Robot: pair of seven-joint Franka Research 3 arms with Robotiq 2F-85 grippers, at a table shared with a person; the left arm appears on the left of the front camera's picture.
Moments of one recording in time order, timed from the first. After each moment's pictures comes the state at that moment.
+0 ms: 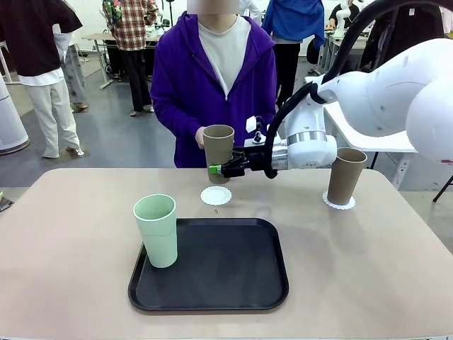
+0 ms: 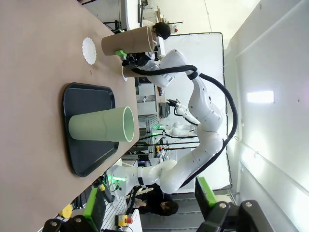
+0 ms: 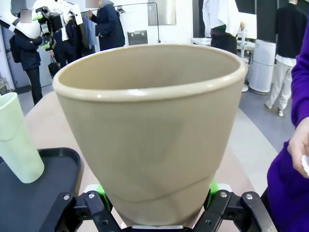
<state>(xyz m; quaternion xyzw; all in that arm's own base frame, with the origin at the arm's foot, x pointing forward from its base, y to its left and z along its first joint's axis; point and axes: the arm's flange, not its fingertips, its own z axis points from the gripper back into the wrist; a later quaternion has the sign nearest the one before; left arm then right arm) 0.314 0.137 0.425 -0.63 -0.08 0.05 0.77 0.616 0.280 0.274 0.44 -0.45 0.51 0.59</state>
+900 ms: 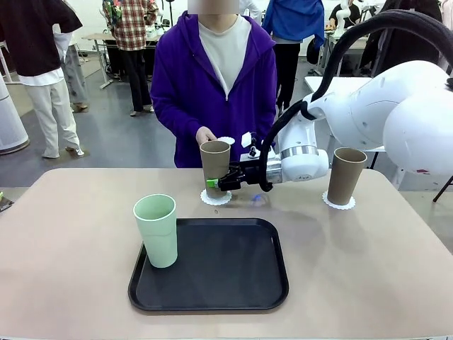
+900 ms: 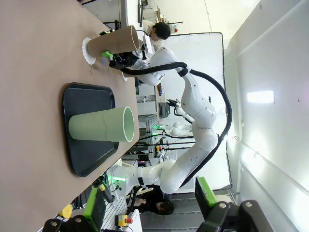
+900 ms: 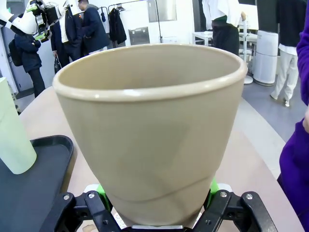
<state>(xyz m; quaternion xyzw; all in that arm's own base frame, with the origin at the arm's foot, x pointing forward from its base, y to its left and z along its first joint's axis) 0.314 0.137 0.425 -0.63 -0.08 0.05 0.77 0.621 0.288 0.230 0.45 -0.43 0.50 0.60</state>
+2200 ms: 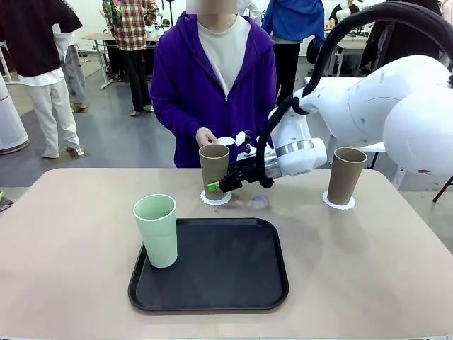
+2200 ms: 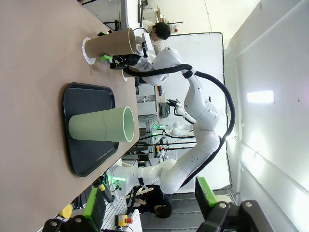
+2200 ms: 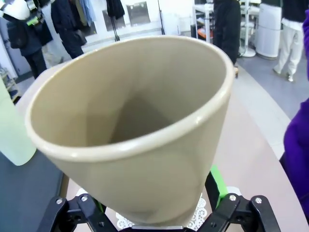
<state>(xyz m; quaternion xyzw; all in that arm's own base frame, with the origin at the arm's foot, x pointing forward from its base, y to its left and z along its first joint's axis) 0.314 0.137 0.425 -0.63 -0.08 0.05 0.77 0.621 0.291 0.247 0.42 -0.38 0.52 0.64</state>
